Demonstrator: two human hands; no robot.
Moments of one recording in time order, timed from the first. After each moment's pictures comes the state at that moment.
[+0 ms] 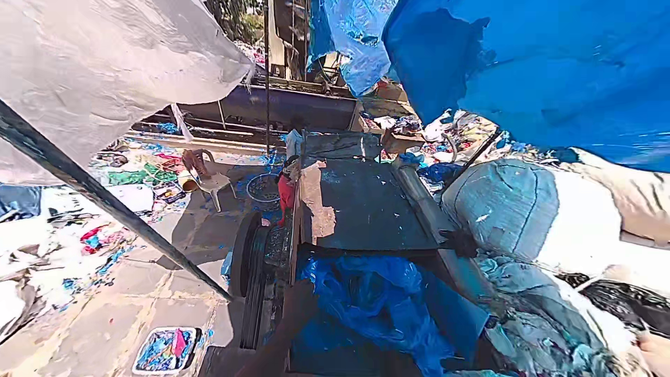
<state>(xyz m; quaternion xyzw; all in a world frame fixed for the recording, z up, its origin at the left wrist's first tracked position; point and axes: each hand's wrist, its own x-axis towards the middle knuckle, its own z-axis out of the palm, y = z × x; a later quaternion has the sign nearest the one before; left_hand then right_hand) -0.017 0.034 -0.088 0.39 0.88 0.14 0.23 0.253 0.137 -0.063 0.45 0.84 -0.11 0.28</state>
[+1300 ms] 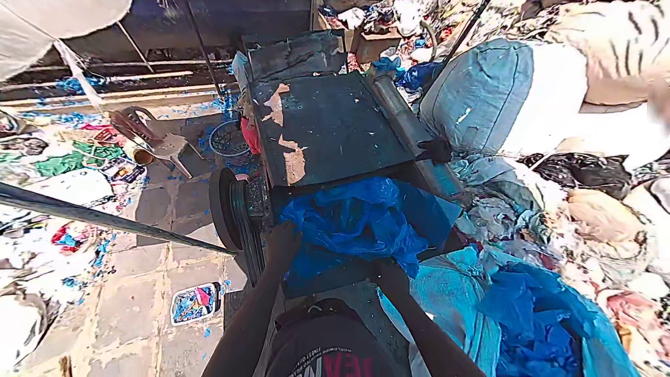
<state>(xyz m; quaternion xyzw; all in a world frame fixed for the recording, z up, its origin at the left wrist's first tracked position) -0.014 0.030 -0.099 0.41 0.88 0.14 0.18 0.284 0.169 -0.127 0.52 0.81 -0.17 0.21</state>
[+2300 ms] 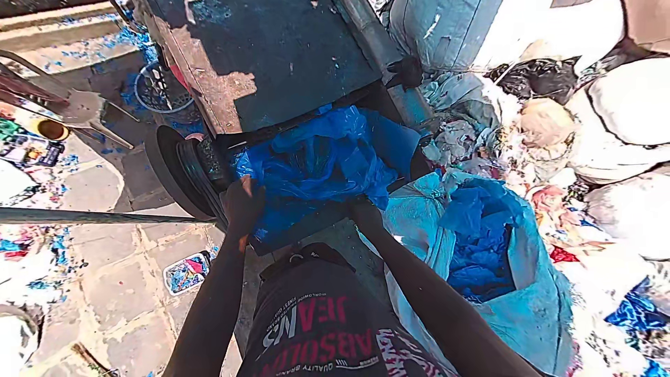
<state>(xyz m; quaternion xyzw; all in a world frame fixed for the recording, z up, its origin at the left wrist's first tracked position) -0.007 0.027 -0.118 0.39 0.89 0.18 0.13 0.294 0.170 -0.133 0.49 0.83 -0.16 0.21</state>
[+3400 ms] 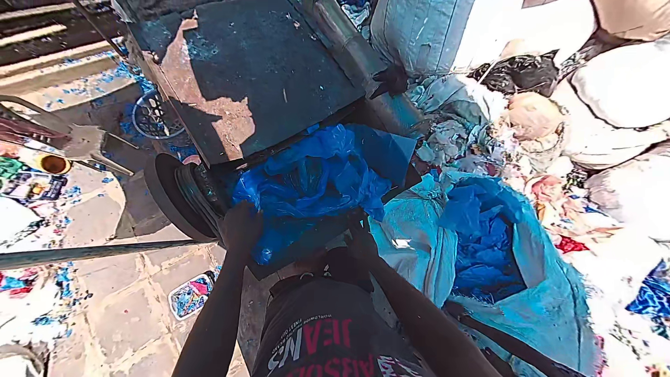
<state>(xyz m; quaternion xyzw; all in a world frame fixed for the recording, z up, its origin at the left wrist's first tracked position) -0.009 0.034 -0.104 0.42 0.89 0.11 0.15 0.332 0.145 -0.203 0.51 0.83 -0.21 0.06</state>
